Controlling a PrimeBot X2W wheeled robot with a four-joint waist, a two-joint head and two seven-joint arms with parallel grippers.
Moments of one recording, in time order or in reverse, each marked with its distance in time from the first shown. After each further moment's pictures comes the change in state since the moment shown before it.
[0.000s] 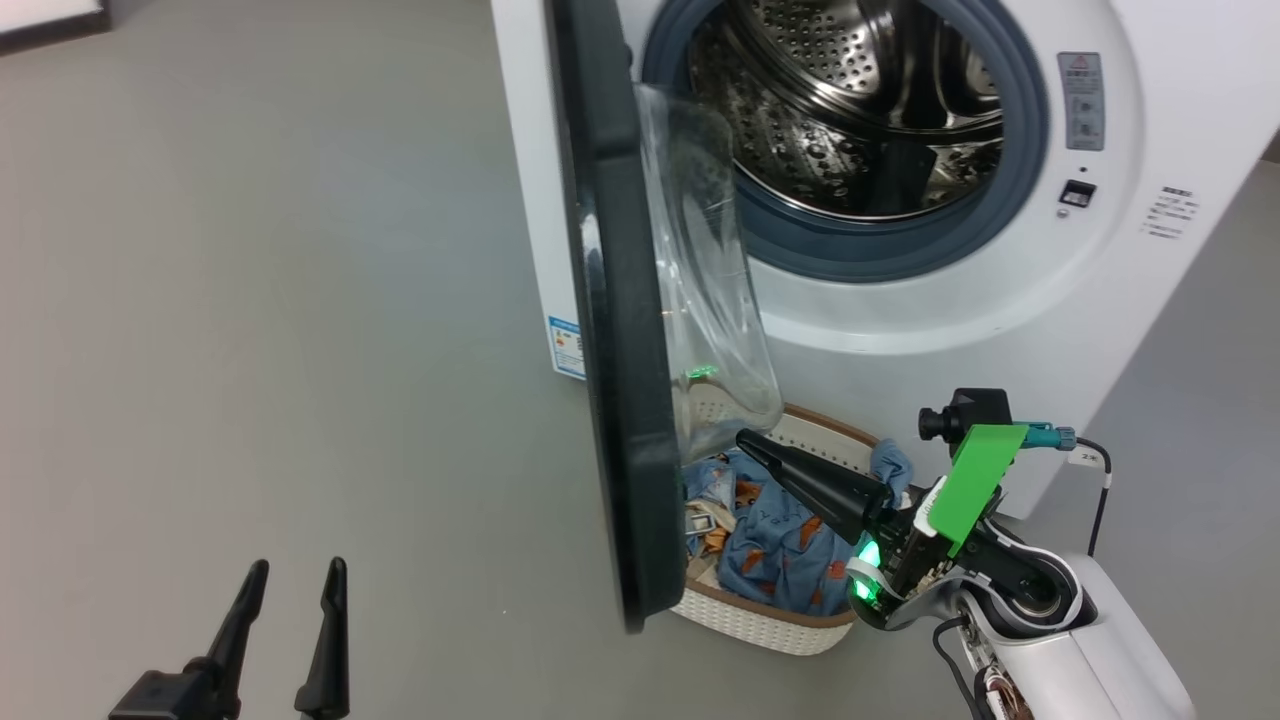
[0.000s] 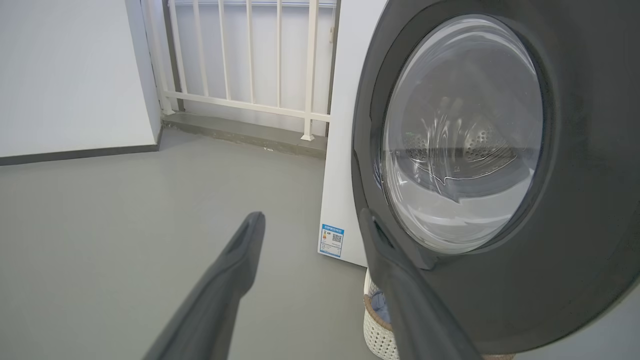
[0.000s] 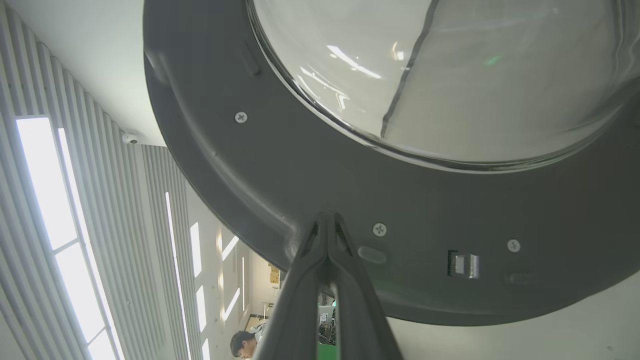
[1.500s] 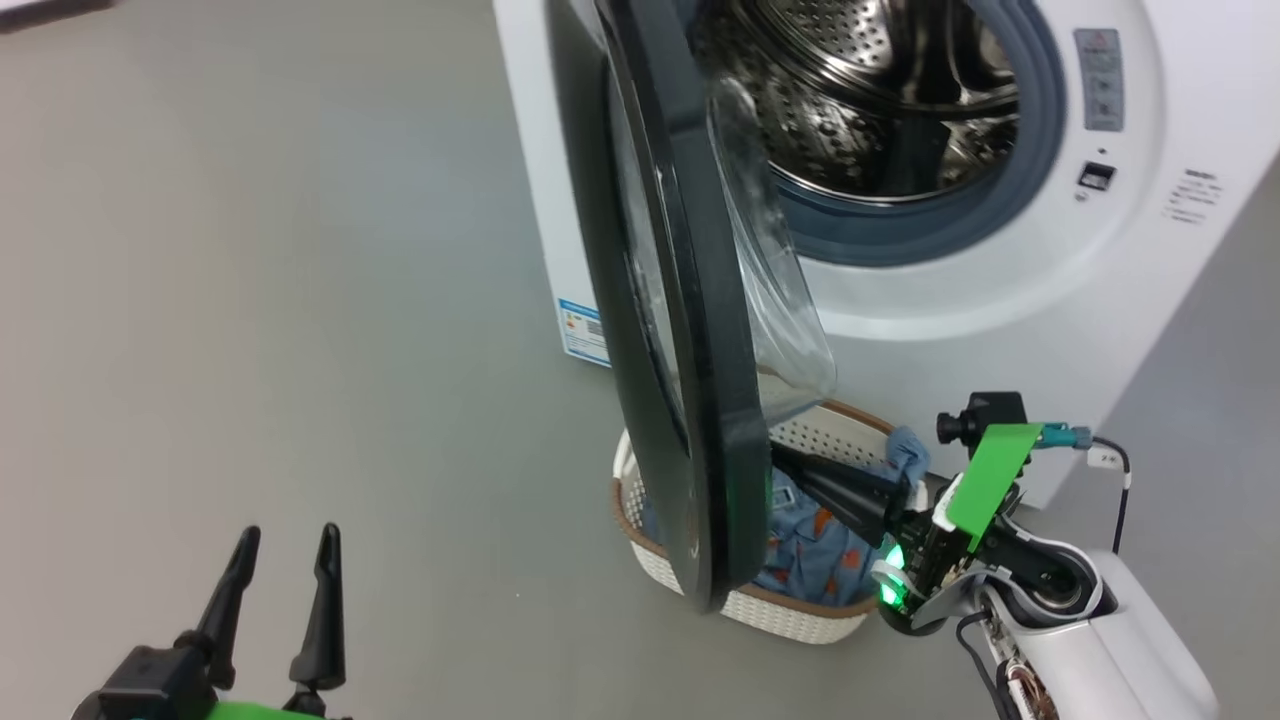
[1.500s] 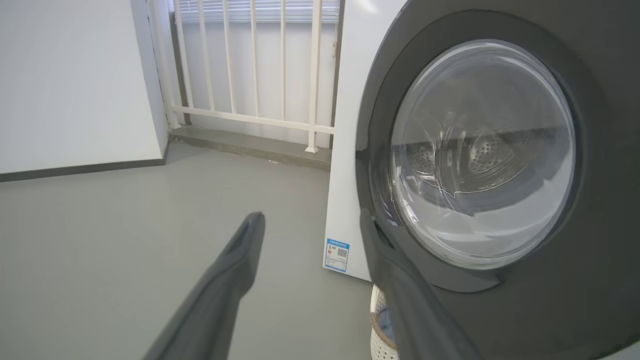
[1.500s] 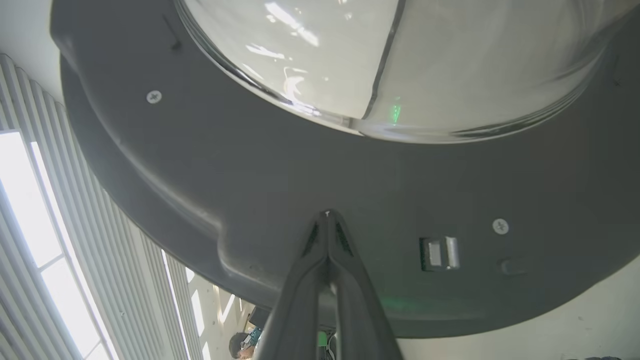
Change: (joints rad) left arm -0.036 -0.010 0.015 -0.027 0.012 0.000 0.000; right arm -0.026 -0.040 0.007 0.079 -0.008 0.000 0.031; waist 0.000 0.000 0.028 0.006
